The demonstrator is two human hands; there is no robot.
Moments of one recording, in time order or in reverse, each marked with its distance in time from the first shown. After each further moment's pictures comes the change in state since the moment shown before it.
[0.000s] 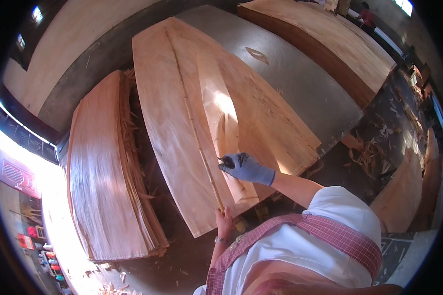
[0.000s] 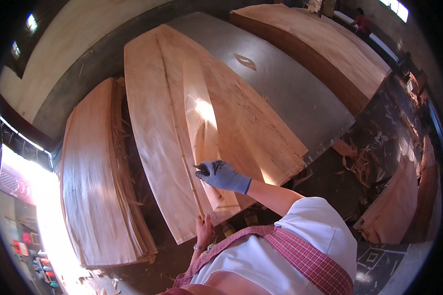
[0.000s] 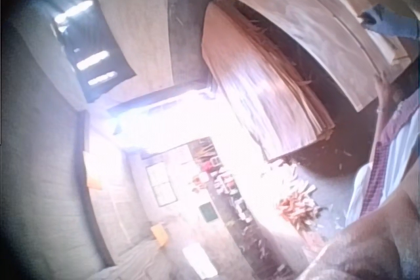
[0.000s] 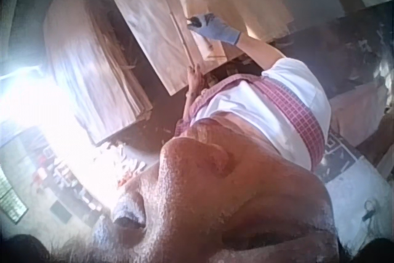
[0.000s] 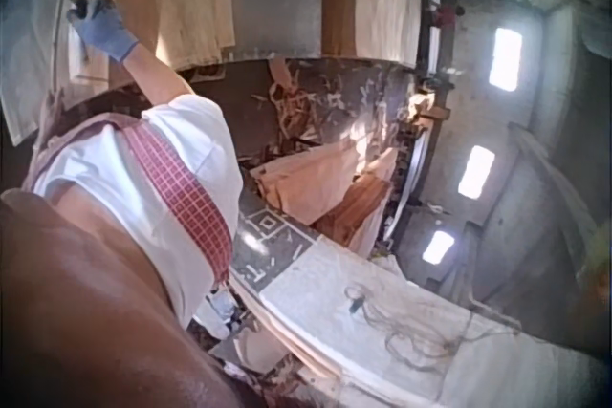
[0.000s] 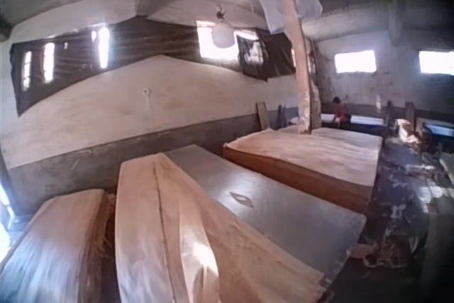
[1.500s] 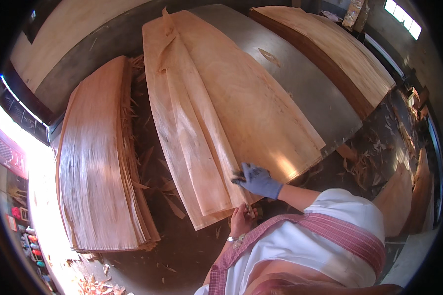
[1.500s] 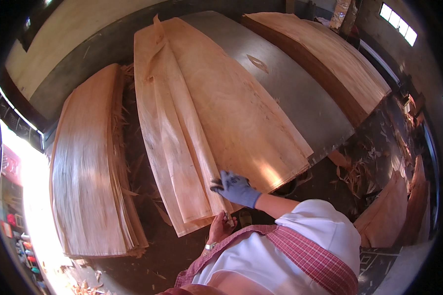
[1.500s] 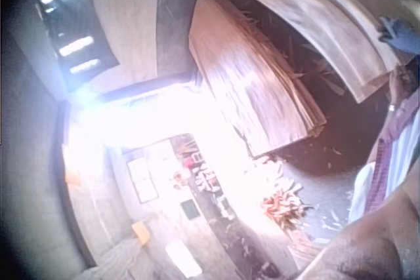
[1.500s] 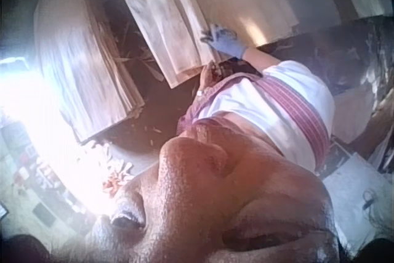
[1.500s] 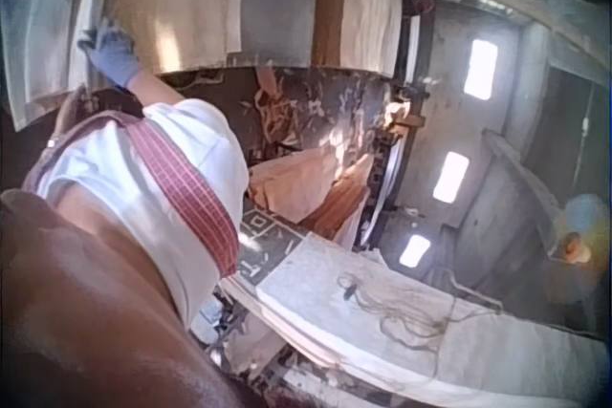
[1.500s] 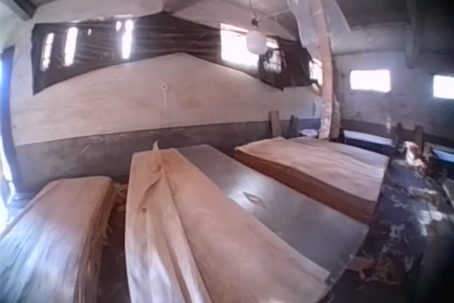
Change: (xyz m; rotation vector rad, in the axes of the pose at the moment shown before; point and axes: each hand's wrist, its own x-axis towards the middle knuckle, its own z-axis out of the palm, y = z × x) left_hand -0.023 -0.027 0.003 -1.104 -0.326 -0.387; right_hand -0.056 -0.025 0.068 -0.468 -0.189 0.128
